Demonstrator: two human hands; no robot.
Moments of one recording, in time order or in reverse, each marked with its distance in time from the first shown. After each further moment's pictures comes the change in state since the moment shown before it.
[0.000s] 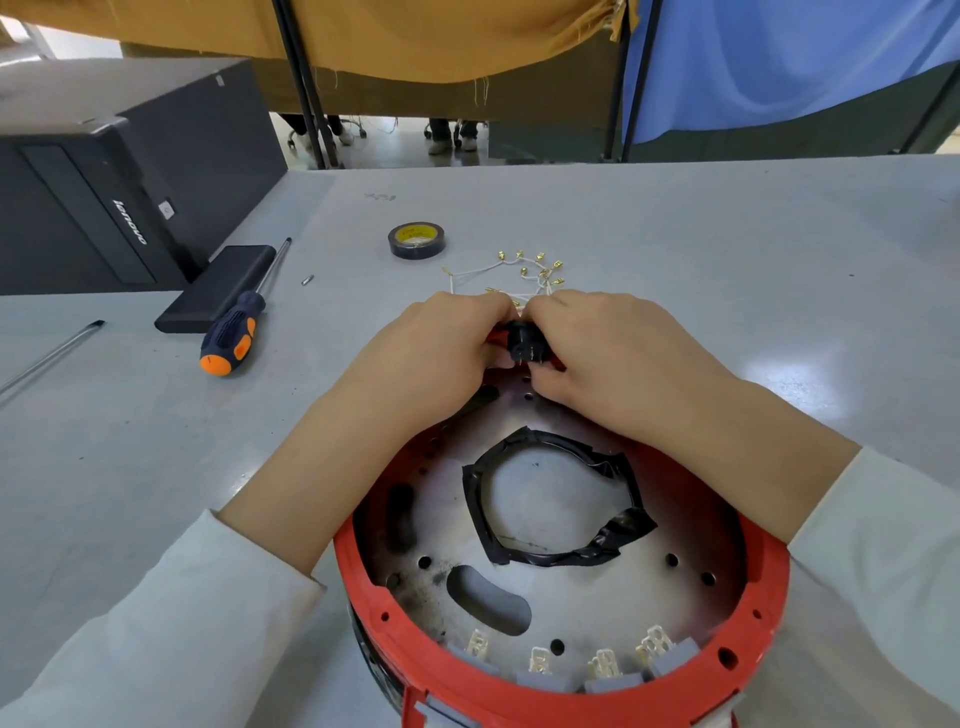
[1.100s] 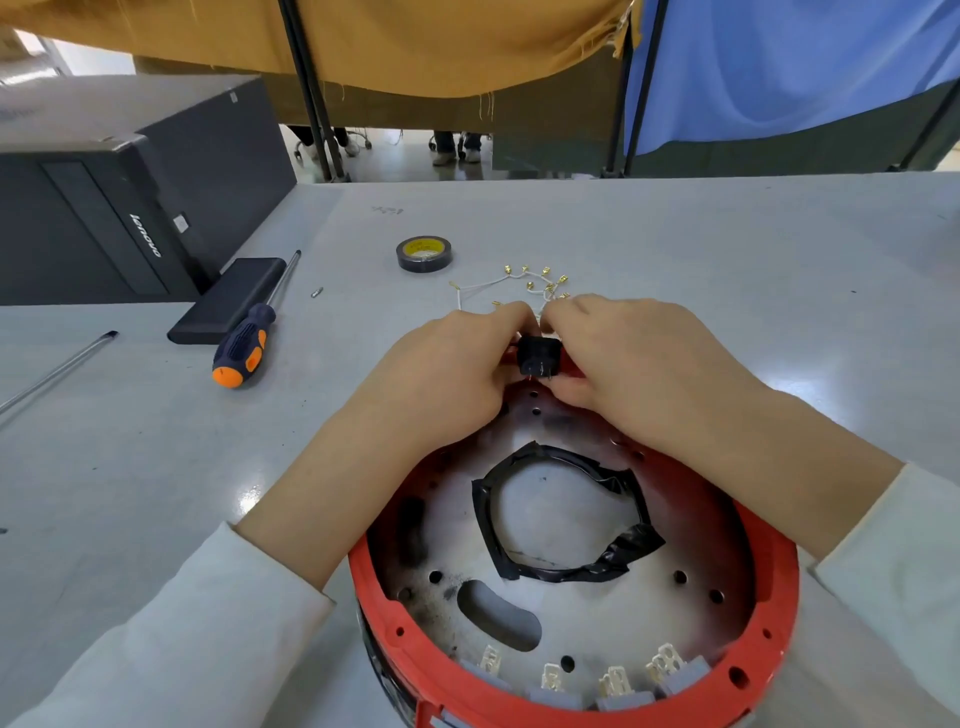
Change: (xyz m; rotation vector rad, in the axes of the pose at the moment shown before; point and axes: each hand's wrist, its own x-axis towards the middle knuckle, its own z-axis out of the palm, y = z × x) left_hand -0.004 0.005 -0.002 0.053 -0.019 0.043; right_hand -0.001 0.004 -0.008 -0.125 0.027 -0.008
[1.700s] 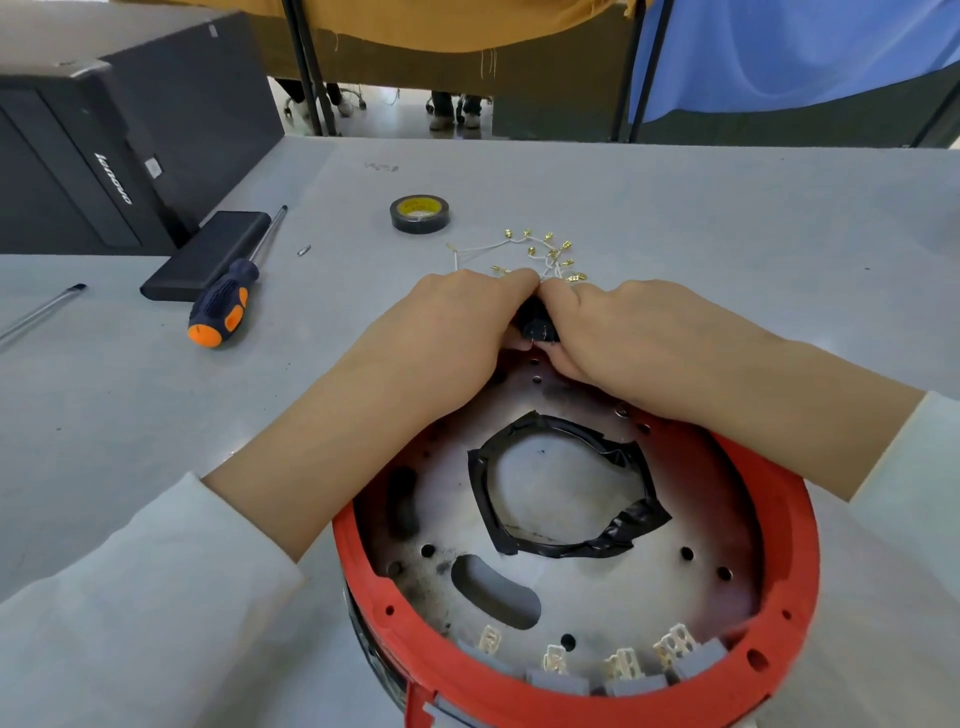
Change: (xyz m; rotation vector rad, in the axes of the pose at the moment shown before) left_hand 0.011 -0.014 0.015 0.133 0.086 0.070; right_hand 0.003 0.003 0.014 -0.151 -0.006 -0.146
